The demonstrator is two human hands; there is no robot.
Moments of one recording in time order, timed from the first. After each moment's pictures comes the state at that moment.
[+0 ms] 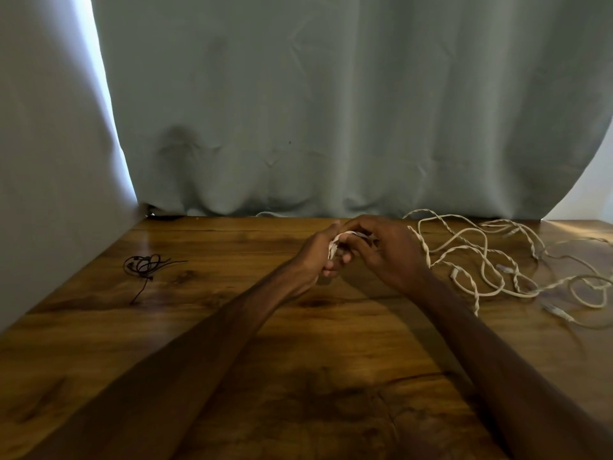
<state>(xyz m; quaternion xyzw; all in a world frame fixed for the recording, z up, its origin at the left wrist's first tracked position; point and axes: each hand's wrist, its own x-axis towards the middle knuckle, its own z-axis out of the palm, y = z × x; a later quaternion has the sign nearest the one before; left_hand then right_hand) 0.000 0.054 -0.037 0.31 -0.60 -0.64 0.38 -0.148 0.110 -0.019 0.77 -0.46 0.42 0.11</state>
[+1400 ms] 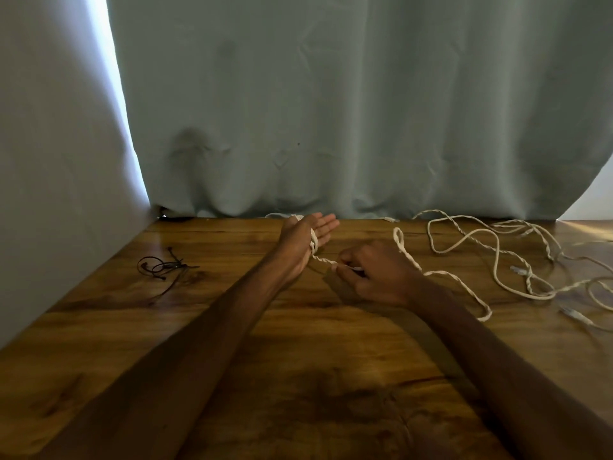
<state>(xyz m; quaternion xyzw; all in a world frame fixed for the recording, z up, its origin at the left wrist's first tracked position) 0.025 0.015 -0.033 0.26 -0.46 -0.66 0.53 -0.130 0.104 -0.036 0.84 -0.49 0.22 0.09</state>
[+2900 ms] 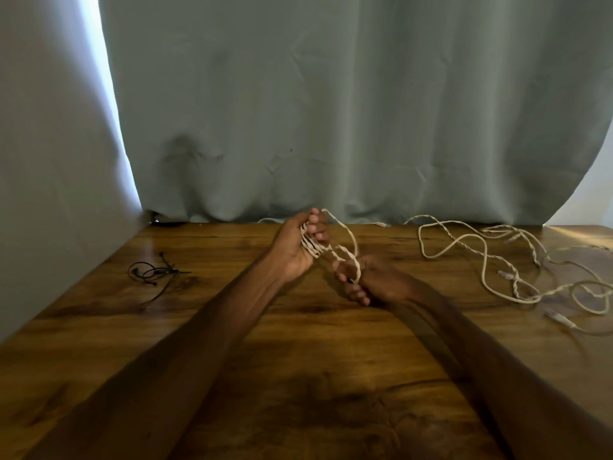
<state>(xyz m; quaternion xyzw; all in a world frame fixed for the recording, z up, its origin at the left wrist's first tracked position) 0.023 0.035 -0.011 0.09 -0.29 -0.84 0.46 -0.143 0.101 -0.046 0.63 -0.48 0.37 -0.48</state>
